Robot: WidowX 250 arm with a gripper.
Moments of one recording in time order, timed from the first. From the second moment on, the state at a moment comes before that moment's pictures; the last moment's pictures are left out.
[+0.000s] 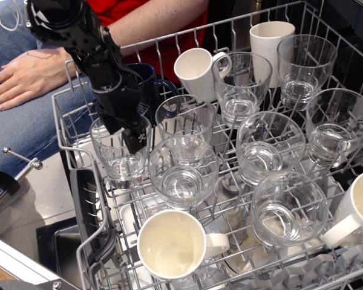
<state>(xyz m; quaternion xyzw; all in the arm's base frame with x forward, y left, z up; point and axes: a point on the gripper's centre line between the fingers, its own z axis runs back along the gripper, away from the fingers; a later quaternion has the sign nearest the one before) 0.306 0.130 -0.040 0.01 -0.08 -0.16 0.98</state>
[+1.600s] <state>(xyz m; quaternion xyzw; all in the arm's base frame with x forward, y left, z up) 0.308 0.119 -0.049 -0.01 -0.06 -0.12 0.99</state>
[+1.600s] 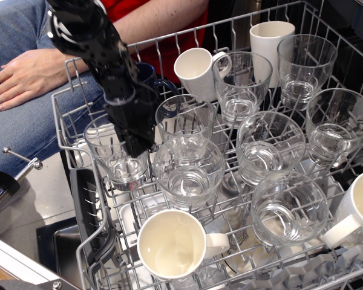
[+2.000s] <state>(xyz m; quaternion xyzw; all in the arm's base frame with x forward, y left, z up) 0.320 0.128 -0.012 0.00 -0.05 -0.11 0.99</state>
